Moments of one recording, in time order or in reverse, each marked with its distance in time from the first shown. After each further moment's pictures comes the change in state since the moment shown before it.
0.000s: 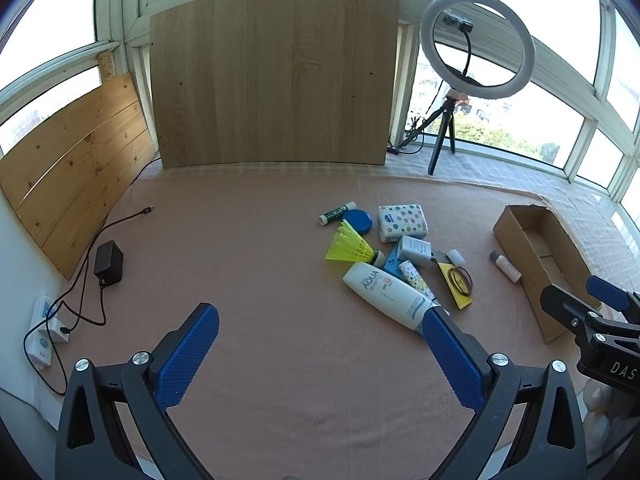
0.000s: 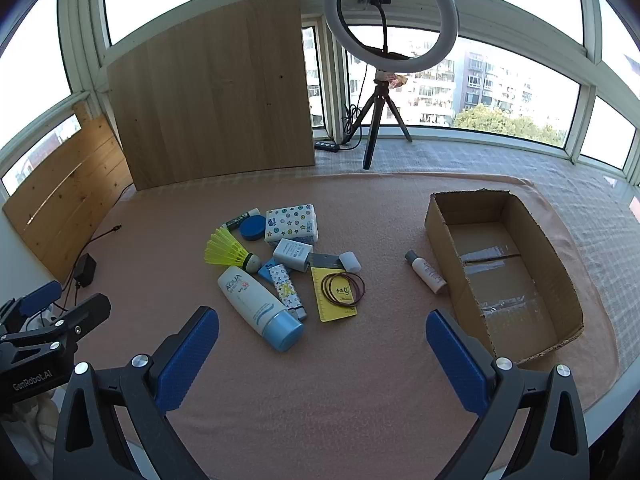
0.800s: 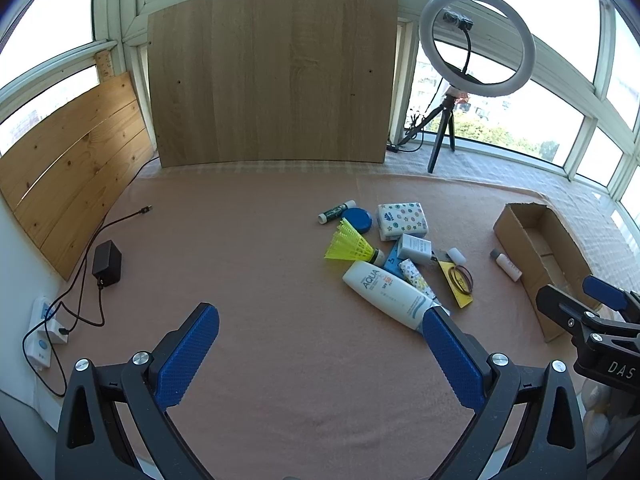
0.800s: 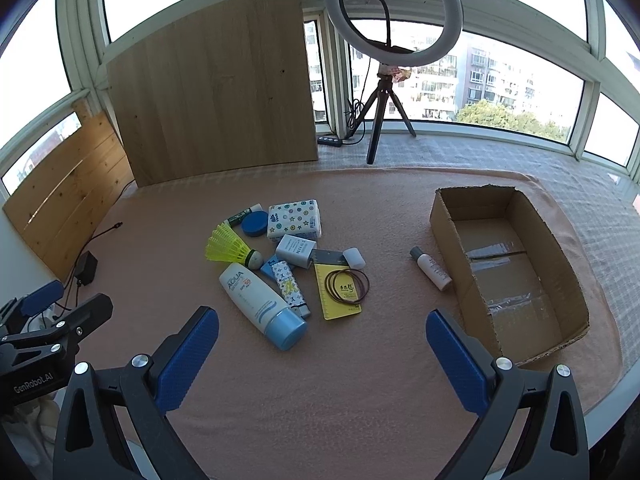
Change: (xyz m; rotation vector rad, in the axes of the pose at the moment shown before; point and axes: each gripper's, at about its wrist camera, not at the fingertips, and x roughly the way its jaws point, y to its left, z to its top) left arm 0.003 0.002 0.001 0.002 0.005 -0.006; right arm 0.007 -0.001 0.001 0.001 0.017 0.012
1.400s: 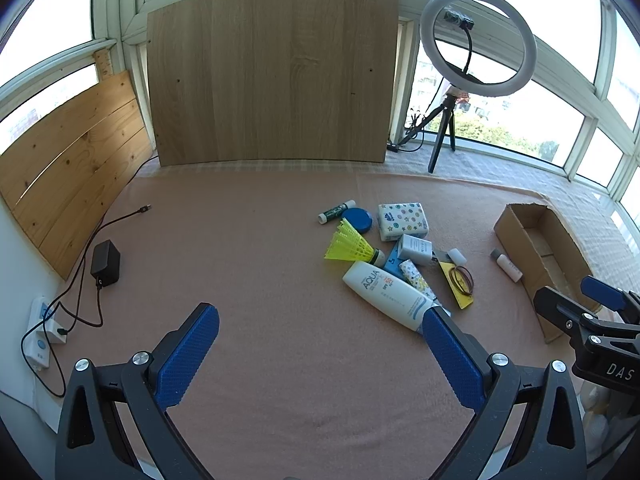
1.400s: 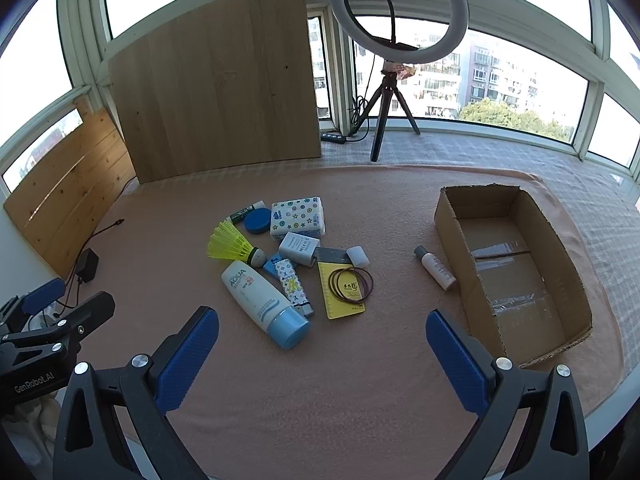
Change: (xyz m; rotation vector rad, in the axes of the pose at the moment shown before) left arm 0.001 0.001 -0.002 0.000 0.002 -0.003; right arm 0.004 0.003 0.000 -0.005 0.012 0.007
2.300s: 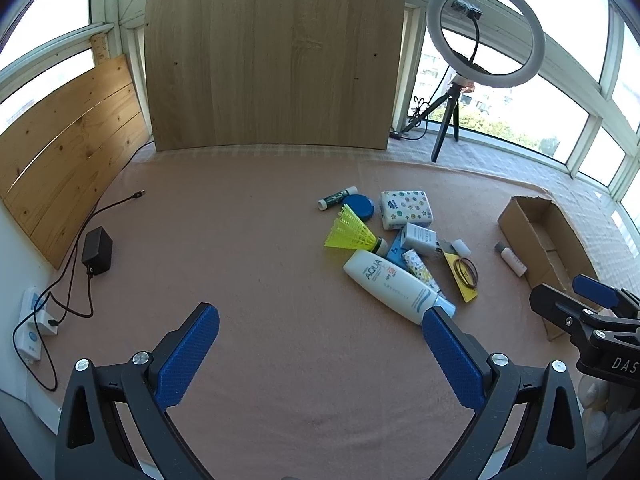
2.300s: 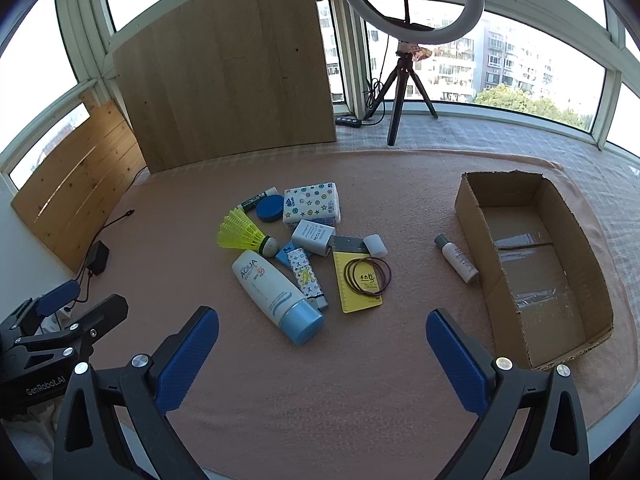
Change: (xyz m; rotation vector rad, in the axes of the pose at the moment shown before) left arm 0.023 0.003 -0.002 -0.019 0.045 -0.009; right arm 0.019 -0.001 0.002 0.001 0.062 0.066
